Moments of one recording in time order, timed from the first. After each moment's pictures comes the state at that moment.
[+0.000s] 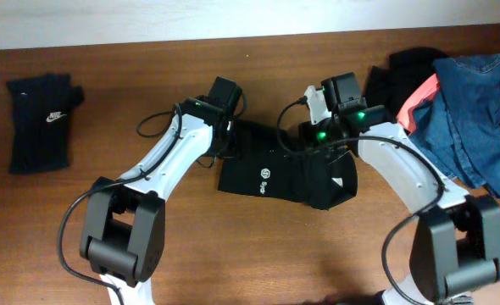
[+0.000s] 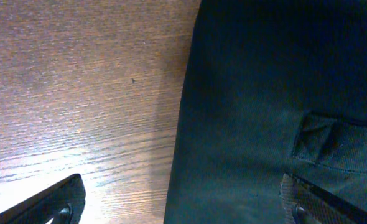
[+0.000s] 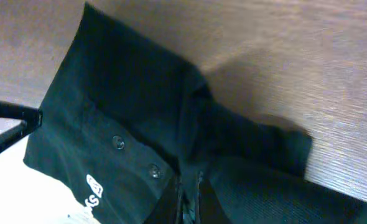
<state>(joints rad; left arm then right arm) -0.44 1.99 1.54 -0.90 -0.02 -0.35 0.23 1.74 1.25 -0.64 -0.28 0.04</state>
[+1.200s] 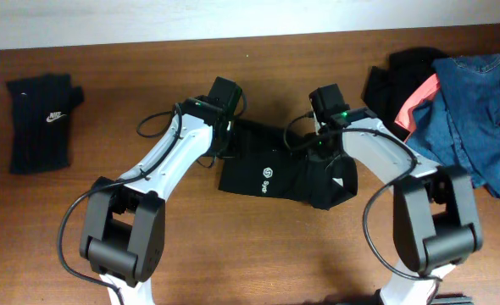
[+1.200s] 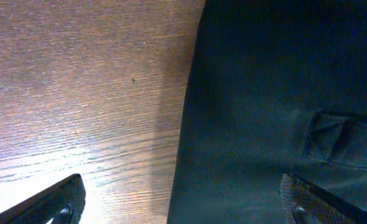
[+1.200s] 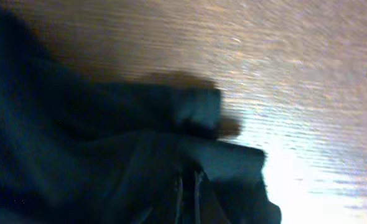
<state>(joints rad) -0.44 1.99 1.54 -0.90 -0.02 -0.35 0.24 1.89 1.25 -0.70 0.10 0.15</state>
